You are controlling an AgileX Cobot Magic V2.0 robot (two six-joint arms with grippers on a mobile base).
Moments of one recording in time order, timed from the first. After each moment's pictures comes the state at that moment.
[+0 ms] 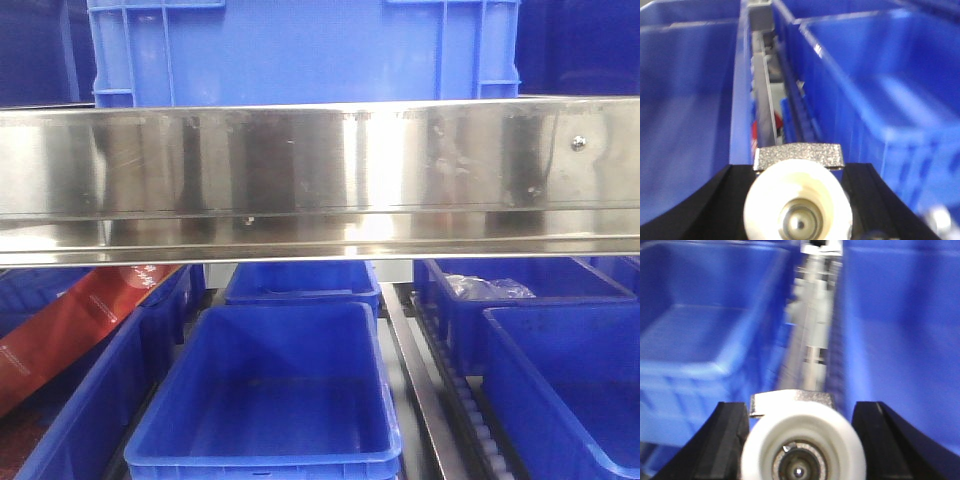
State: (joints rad) left arm -0.07 0.99 -1.31 -0.24 0.77 0.27; right arm 0.21 1.03 -1.33 0.12 0.79 -0.06
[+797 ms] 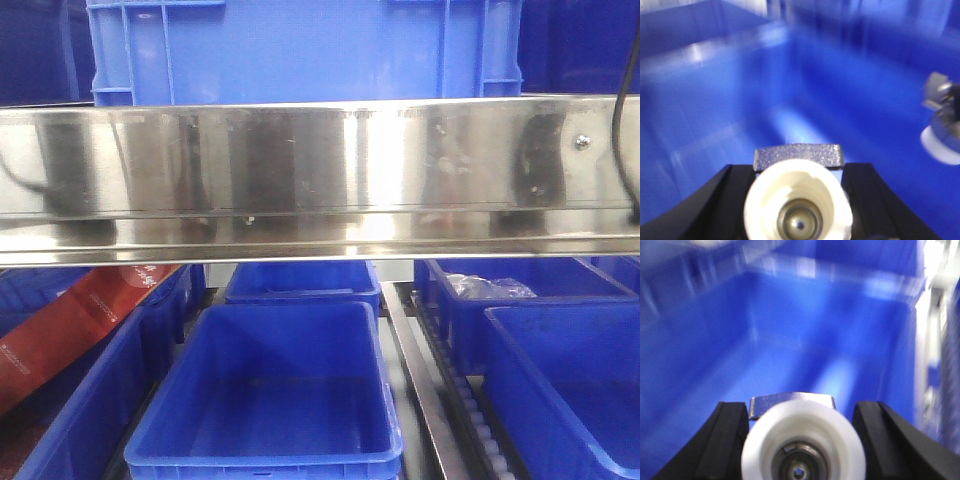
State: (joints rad) left arm -0.45 1.75 -1.90 -0.25 0.69 0.29; right arm 0.42 1.76 -1.91 0.12 0.73 -0.07
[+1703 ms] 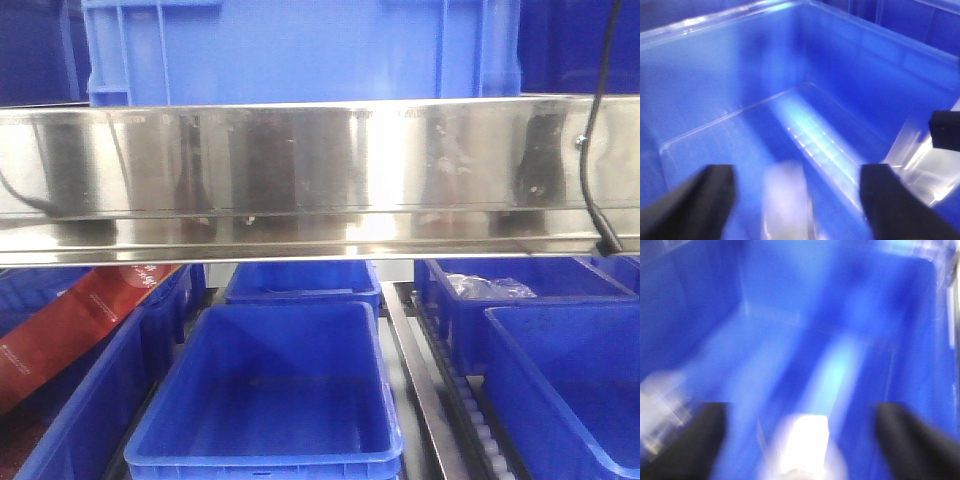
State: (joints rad) left arm -0.45 1.82 -1.91 -0.25 0.65 0.29; right arm 0.42 1.82 -1.92 0.12 0.70 -0.07
